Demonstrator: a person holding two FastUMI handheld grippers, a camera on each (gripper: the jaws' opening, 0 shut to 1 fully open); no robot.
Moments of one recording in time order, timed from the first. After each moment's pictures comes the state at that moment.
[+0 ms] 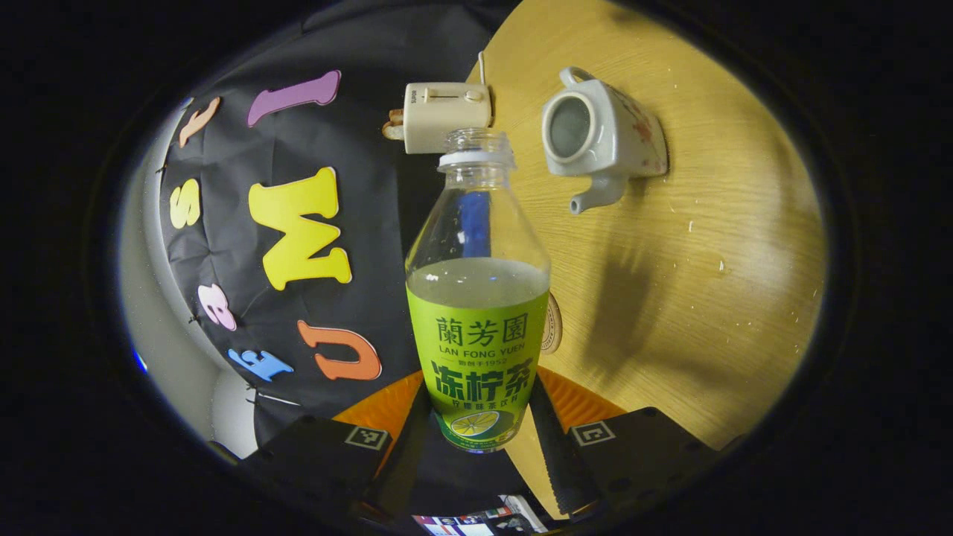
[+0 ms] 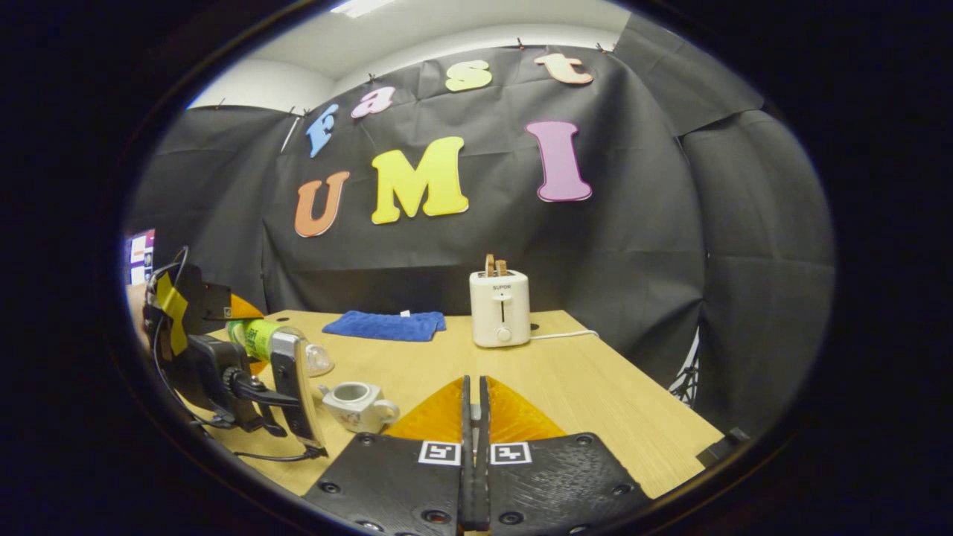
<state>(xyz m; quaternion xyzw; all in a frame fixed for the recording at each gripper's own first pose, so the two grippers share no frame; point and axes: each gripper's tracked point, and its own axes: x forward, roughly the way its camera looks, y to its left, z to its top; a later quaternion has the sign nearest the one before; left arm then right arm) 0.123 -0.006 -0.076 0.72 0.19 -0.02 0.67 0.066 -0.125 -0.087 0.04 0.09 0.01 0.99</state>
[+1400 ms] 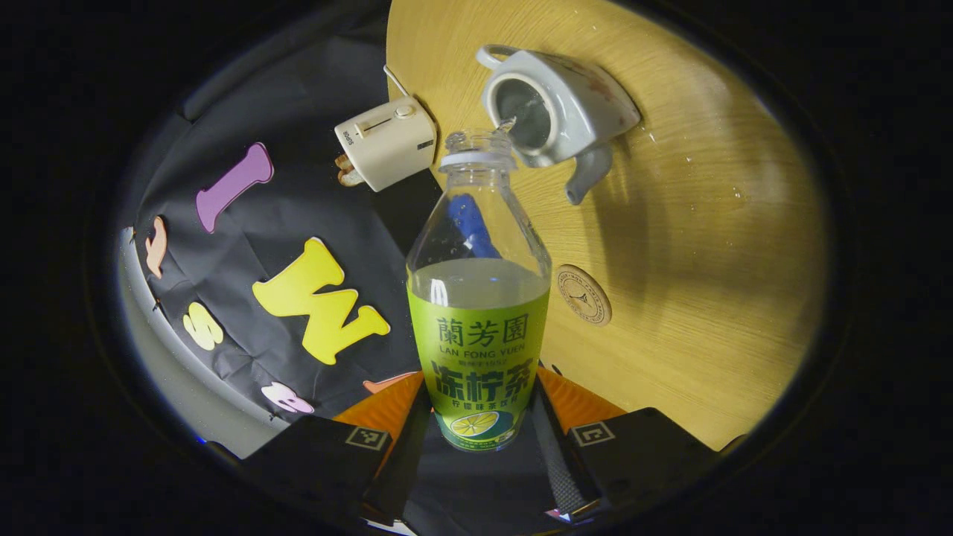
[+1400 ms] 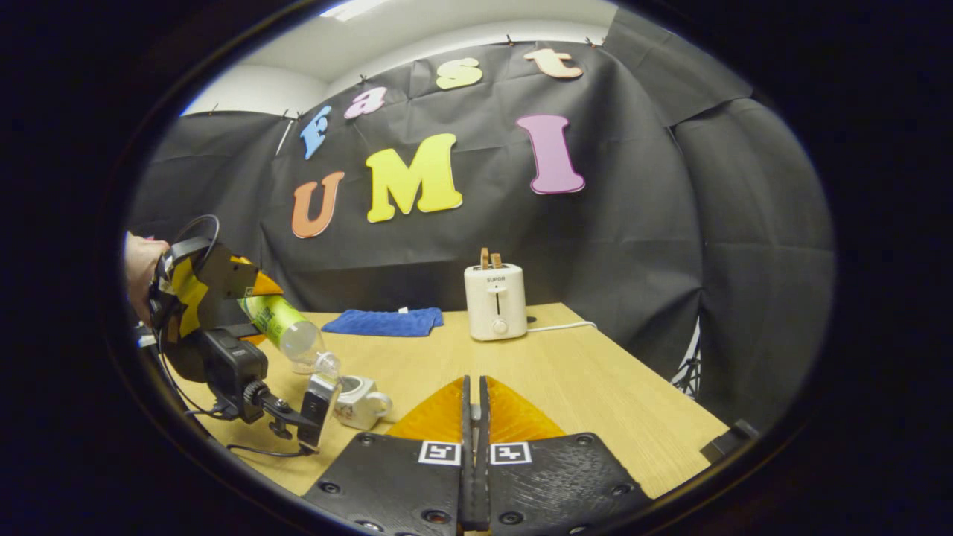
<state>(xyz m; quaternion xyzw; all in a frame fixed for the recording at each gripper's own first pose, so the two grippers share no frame) 0.145 -0.027 -0.037 0.85 0.16 -0.01 0.49 0.063 -0.134 -0.099 0.06 0.10 0.01 0.99</state>
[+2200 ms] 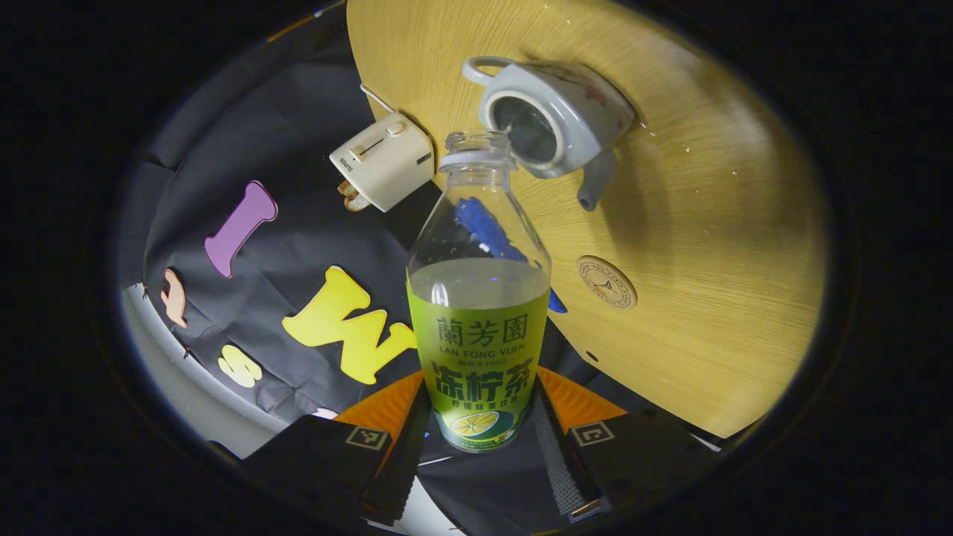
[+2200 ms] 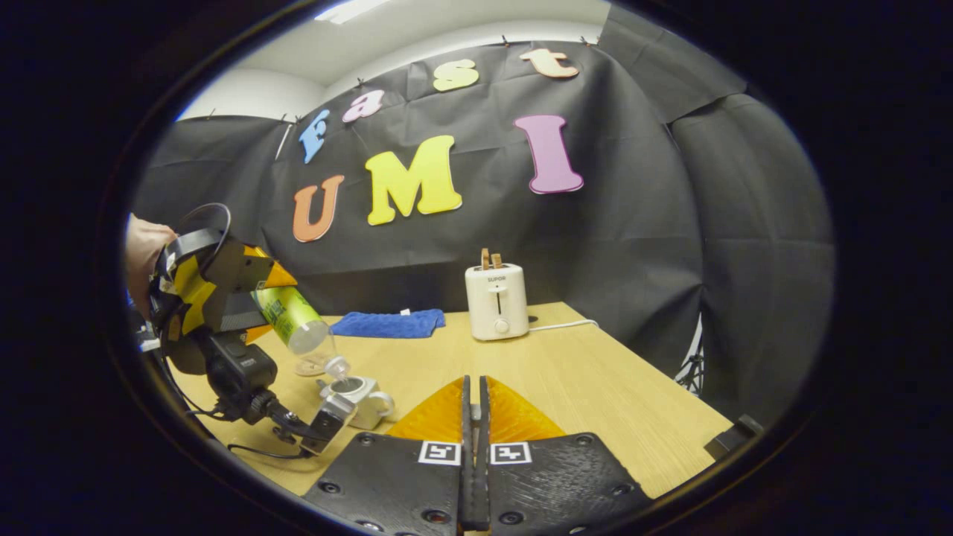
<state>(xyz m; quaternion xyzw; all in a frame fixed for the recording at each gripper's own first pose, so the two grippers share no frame) 0.144 -0.052 -0.017 0.90 0.13 -0.01 0.42 0.061 -0.134 -0.101 0.07 0.10 0.02 0.99</state>
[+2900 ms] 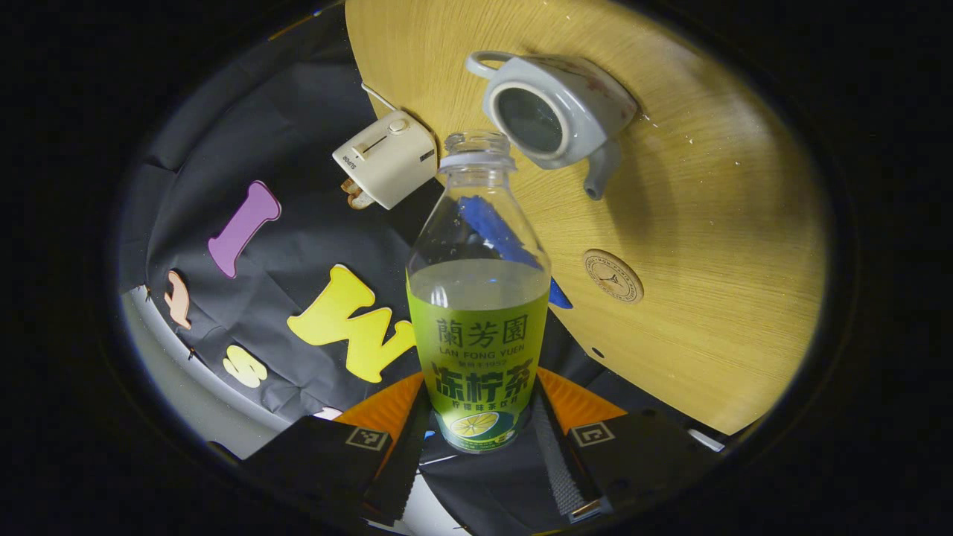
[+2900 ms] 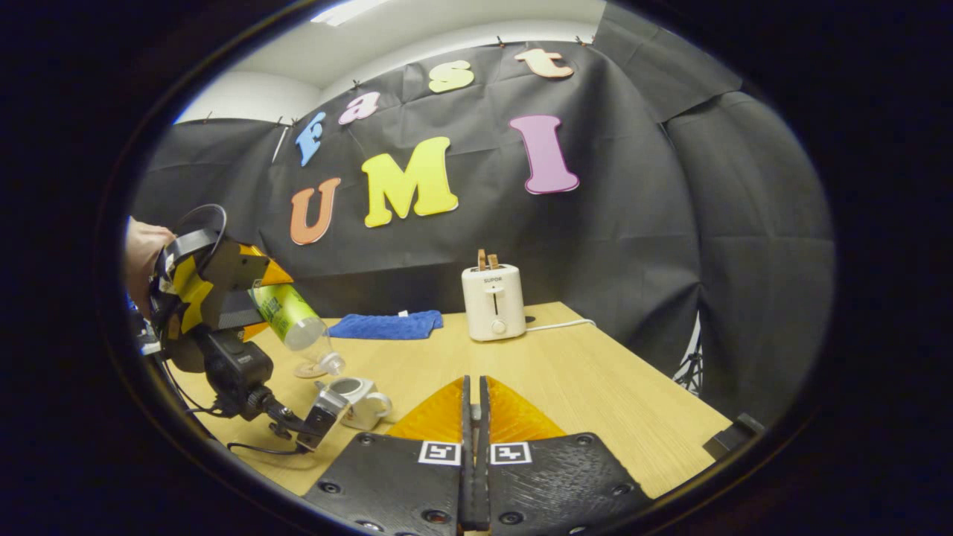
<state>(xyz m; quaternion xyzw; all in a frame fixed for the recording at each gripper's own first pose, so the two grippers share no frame) 0.146 -0.049 -0.011 0.89 0.12 0.01 0.43 0.059 -0.140 -0.100 0.07 0.10 0.01 0.99</state>
